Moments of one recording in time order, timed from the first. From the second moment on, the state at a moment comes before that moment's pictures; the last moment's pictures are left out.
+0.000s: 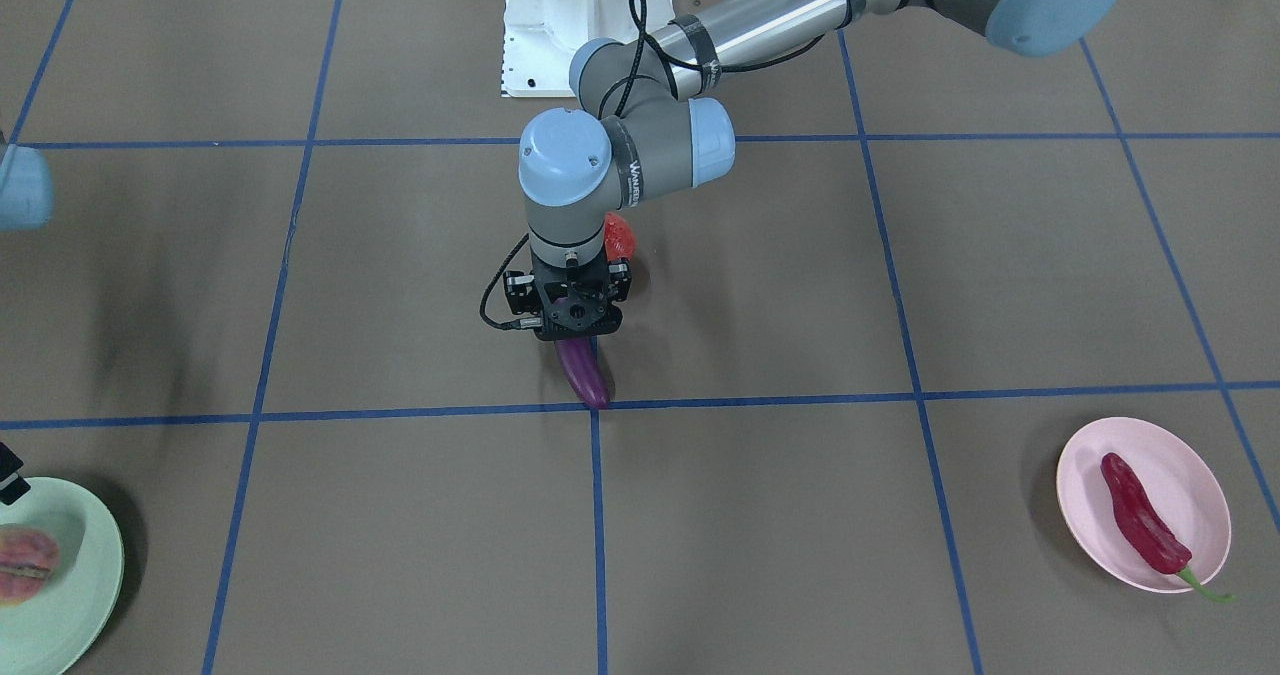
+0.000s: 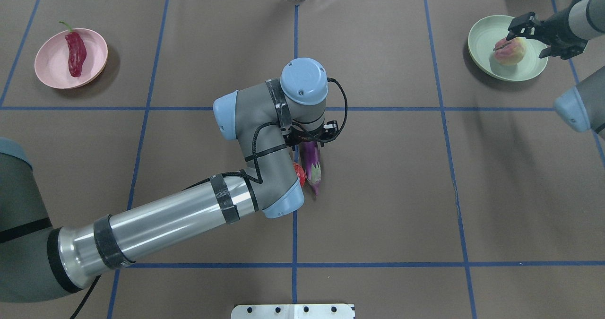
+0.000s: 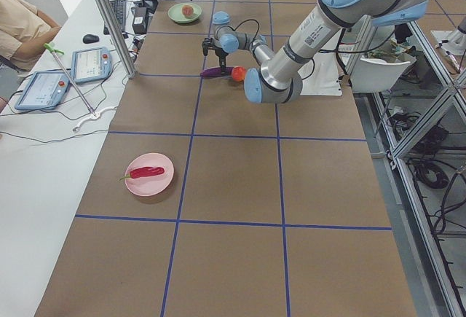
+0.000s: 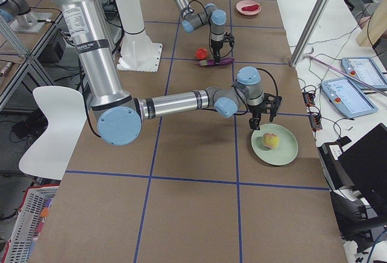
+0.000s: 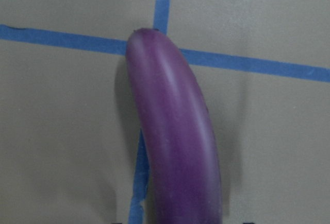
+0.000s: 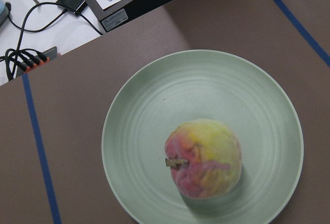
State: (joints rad) left arm -0.52 -2.61 -1.11 -1.77 -1.91 -1.34; right arm 1.17 -1.28 1.46 -1.01 2.03 1.21
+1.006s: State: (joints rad) left arm -0.68 -2.65 -1.14 -1.80 -1.91 -1.38; right arm 1.17 -1.29 1.52 -1.06 2.07 1.22
